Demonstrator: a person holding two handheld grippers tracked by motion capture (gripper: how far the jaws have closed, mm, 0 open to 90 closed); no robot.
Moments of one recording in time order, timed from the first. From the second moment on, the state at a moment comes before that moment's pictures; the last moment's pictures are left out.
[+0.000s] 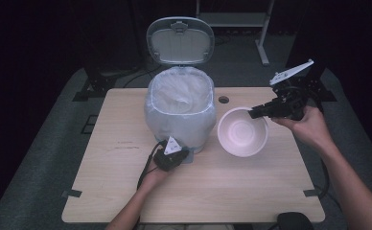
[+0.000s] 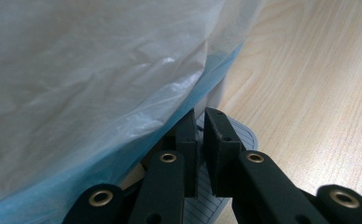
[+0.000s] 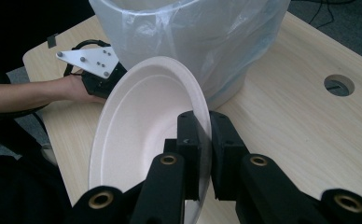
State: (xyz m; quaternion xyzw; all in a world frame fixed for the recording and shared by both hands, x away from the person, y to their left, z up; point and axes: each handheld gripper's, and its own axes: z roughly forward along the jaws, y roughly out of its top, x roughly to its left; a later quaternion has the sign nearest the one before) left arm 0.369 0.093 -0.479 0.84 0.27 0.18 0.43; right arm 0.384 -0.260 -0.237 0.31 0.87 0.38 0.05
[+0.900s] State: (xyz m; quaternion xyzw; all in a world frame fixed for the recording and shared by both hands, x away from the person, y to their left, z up) left arm 0.370 0.093 -0.479 0.84 0.27 0.18 0.43; right arm 0.398 -0.241 -0.172 0.29 0.87 0.40 0.06
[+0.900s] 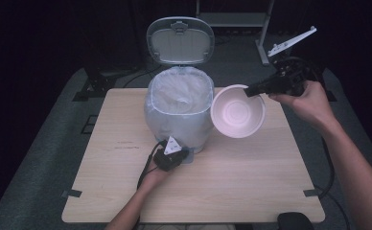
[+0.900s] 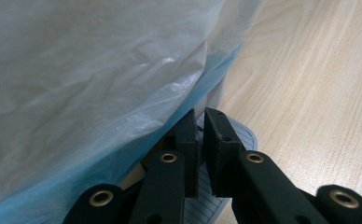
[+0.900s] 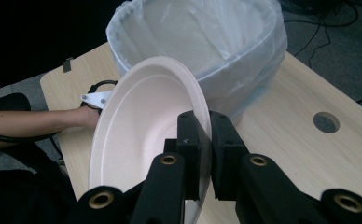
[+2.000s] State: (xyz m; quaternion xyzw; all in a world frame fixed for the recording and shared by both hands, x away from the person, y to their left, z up) left arm 0.370 0.093 -0.479 0.84 0.27 0.18 0.43; right arm 0.425 -0.192 -0.129 0.26 0.88 0.39 0.05
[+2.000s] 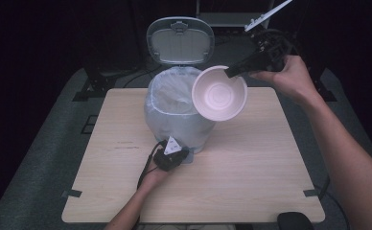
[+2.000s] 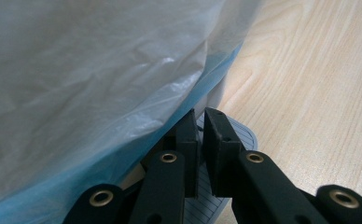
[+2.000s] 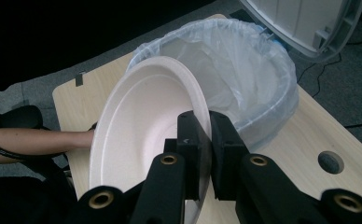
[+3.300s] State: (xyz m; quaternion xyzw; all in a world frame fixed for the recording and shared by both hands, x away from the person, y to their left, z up) left arm 0.370 0.094 -0.479 0.84 0.27 0.18 0.43; right arm 0.450 -0.148 -0.117 0.24 0.89 0.38 0.05
